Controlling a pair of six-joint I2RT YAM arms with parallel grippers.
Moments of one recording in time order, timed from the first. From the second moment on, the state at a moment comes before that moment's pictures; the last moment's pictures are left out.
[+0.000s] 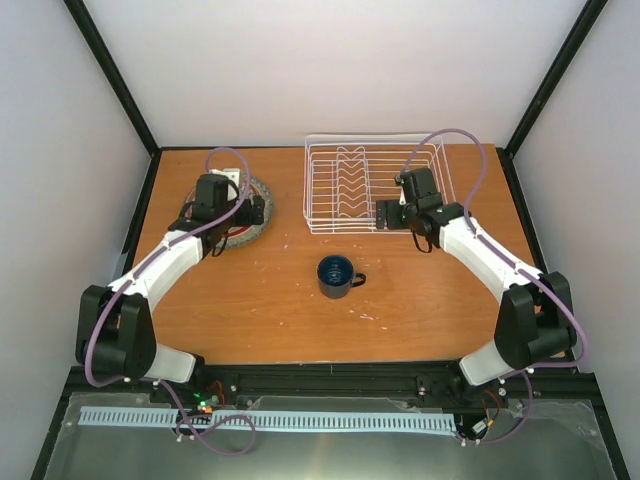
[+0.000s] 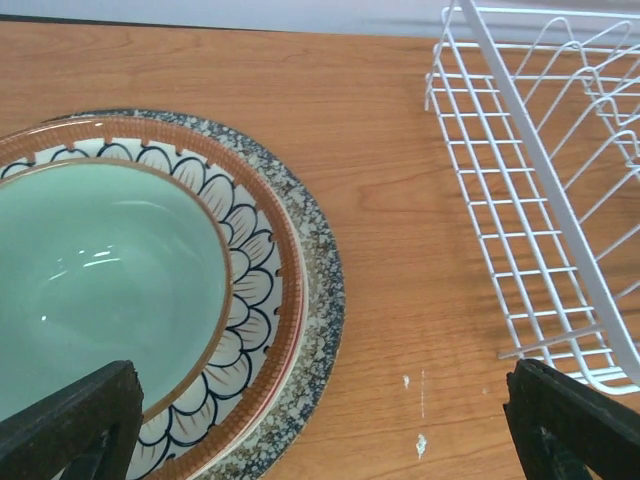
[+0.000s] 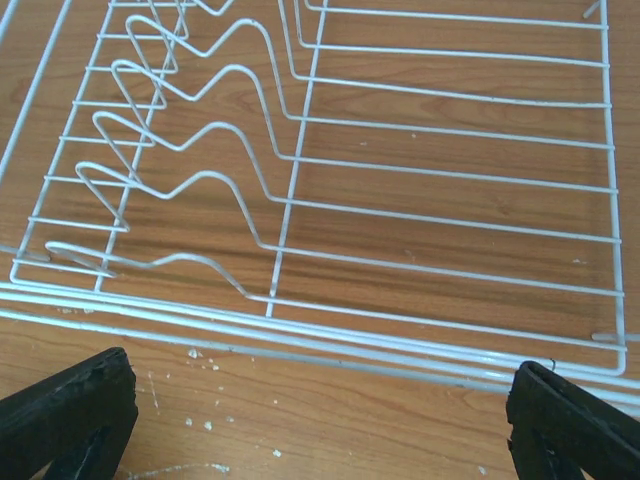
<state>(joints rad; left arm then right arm) -0.24 1.41 0.96 -0.20 0.00 -0.20 0.36 1.51 1.14 -0.45 0.08 0.23</state>
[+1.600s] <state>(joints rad) -0.64 1.76 1.32 -0.79 0.26 0.01 0.44 1.45 1.03 -0.75 0.04 0.28</state>
